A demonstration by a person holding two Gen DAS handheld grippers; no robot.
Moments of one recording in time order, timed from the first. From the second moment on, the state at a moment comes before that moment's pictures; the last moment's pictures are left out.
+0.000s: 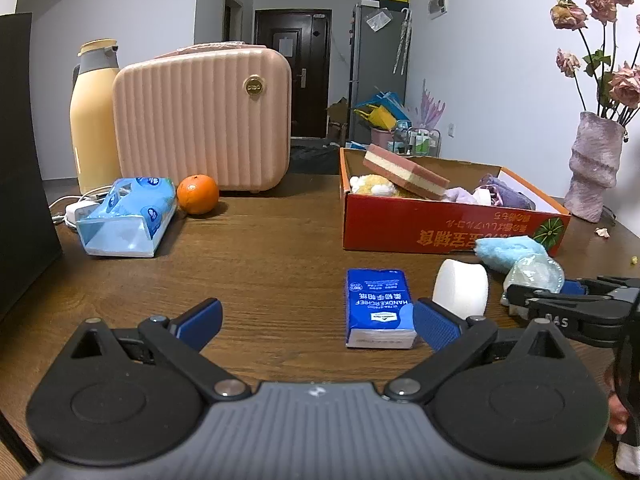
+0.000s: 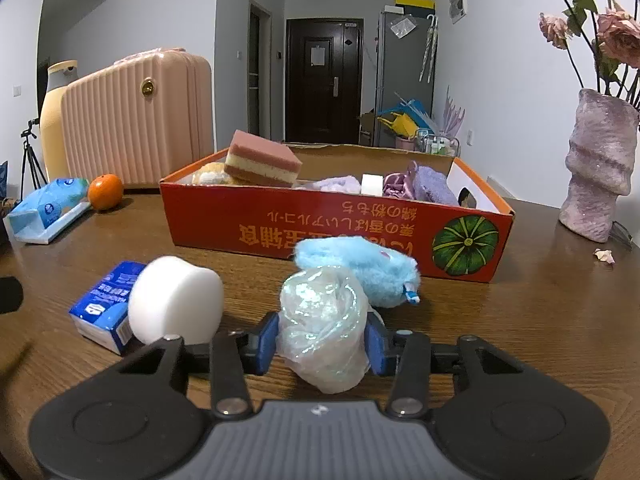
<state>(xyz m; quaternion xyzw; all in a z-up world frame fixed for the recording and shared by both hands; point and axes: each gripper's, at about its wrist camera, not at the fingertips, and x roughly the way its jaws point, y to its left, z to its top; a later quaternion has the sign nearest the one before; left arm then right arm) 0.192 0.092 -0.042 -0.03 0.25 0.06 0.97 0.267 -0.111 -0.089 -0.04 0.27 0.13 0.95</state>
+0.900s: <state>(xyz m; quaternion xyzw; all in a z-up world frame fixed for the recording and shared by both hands) 0.241 0.086 -0.053 -0.04 0.29 0.05 0.96 0.244 -0.148 -0.074 -0.01 0.21 0.09 0.97</state>
